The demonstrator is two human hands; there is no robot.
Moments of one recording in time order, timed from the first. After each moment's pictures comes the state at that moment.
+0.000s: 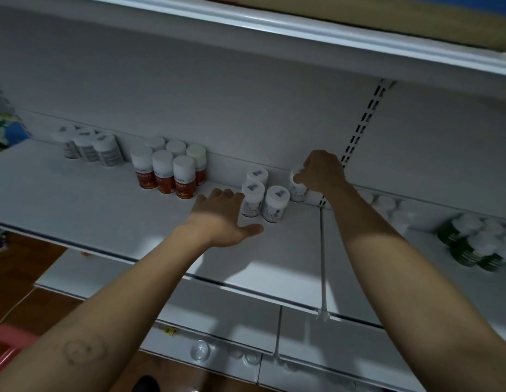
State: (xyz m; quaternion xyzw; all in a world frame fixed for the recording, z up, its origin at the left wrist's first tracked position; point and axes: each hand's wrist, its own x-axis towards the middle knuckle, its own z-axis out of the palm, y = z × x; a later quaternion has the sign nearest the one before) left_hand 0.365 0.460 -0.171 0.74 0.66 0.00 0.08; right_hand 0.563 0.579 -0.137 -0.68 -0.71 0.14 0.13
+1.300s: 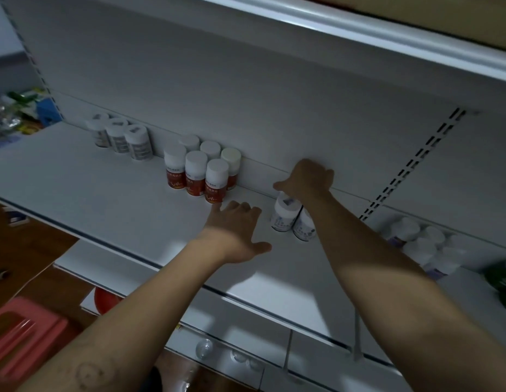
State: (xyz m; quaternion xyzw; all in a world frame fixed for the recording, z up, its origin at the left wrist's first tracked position) left_hand 0.323 0.473 -0.190 0.74 0.66 0.01 0.09; right_hand 0.451 0.616 -0.165 -0.69 -0.72 0.02 0.01
